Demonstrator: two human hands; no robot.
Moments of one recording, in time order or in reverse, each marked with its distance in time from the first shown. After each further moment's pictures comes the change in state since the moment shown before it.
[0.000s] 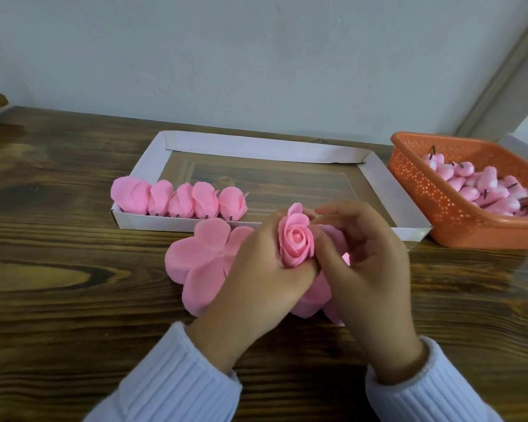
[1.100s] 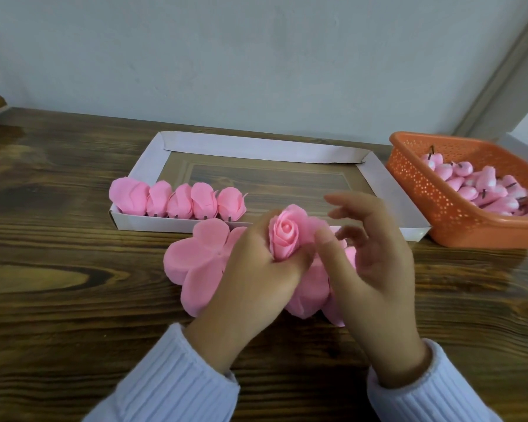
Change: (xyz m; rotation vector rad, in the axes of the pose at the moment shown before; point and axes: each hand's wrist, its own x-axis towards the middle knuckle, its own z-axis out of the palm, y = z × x) left_hand 0.002 -0.003 0.000 -0.015 0.036 0.041; right_hand -0.002 0.000 -0.004 -0.033 0.027 -0.066
